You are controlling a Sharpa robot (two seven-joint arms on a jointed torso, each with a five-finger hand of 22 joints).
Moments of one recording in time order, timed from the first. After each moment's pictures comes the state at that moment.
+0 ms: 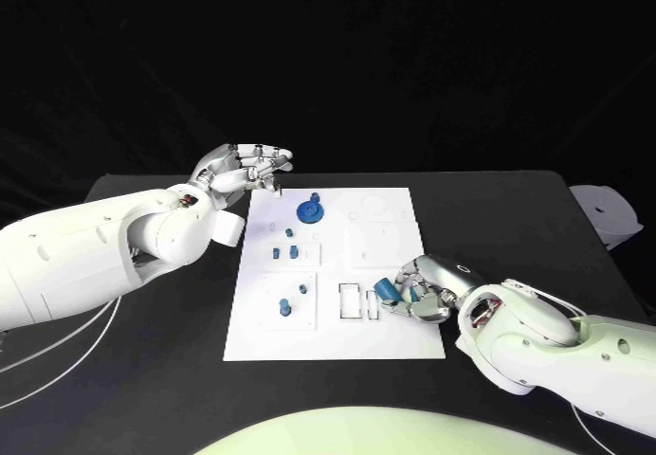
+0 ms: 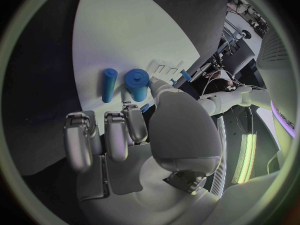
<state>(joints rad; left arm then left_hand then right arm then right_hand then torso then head) 1.18 -0.92 -0.02 1.50 -0.07 -0.19 0.38 1.46 -0.19 0.41 0.20 0.32 0.87 0.19 0.29 0.32 0.95 0.12 0.48 0.16 1.06 0.04 1.09 0.47 0.18 1.10 0.13 0.75 0.61 1.02 -0.94 -0.14 1.86 -1.48 -0.45 -0.49 1.29 -0.20 0.26 0.27 0.21 0.92 0.11 0.38 0.55 1.43 0.02 1.32 1.31 1.47 -0.05 1.51 1.31 0.01 1.46 0.06 1.54 1.31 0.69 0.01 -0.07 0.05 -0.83</state>
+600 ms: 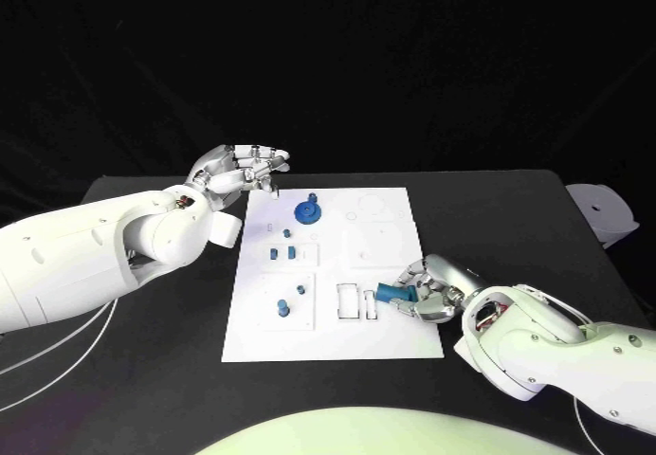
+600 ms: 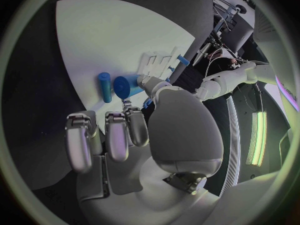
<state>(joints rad) 1.18 -0.93 -0.02 1.50 -0.07 -0.19 0.37 1.46 -0.19 0.42 0.19 0.32 0.87 0.19 0.29 0.32 0.95 0.12 0.48 0.16 1.06 0.04 1.09 0.47 0.18 1.10 0.13 0.75 0.61 1.03 -0.97 -0.15 1.91 -1.28 -0.56 -0.51 1.29 -0.18 0.46 0.18 0.34 0.93 0.13 0.38 0.06 1.46 0.00 1.37 1.31 1.47 -0.06 1.51 1.31 0.01 1.47 0.05 1.55 1.31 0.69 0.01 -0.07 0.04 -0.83</state>
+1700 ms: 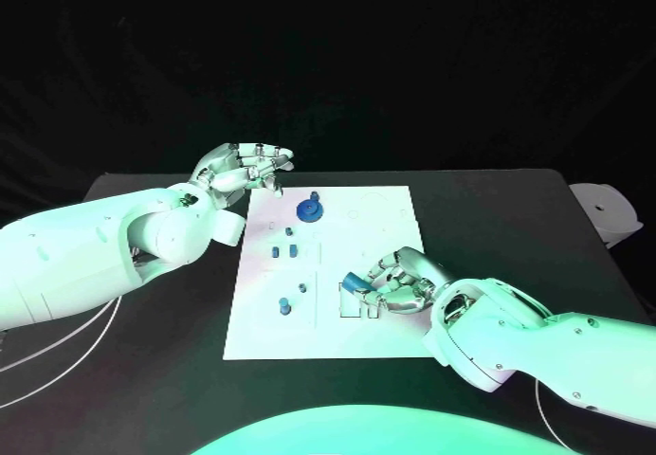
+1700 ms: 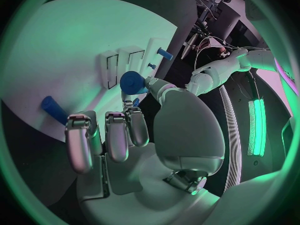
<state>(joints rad) 1.18 -0.92 -0.02 1.50 -0.07 -0.19 0.37 1.46 -0.19 0.42 0.19 0.32 0.87 0.19 0.29 0.32 0.95 0.12 0.48 0.16 1.06 0.04 1.09 0.47 0.18 1.10 0.13 0.75 0.61 1.05 -0.84 -0.15 1.88 -1.15 -0.60 -0.46 1.19 -0.21 0.45 0.21 0.23 0.94 0.12 0.41 0.38 1.46 0.00 1.37 1.31 1.47 -0.06 1.52 1.31 0.01 1.47 0.04 1.56 1.31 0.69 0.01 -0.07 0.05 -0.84</state>
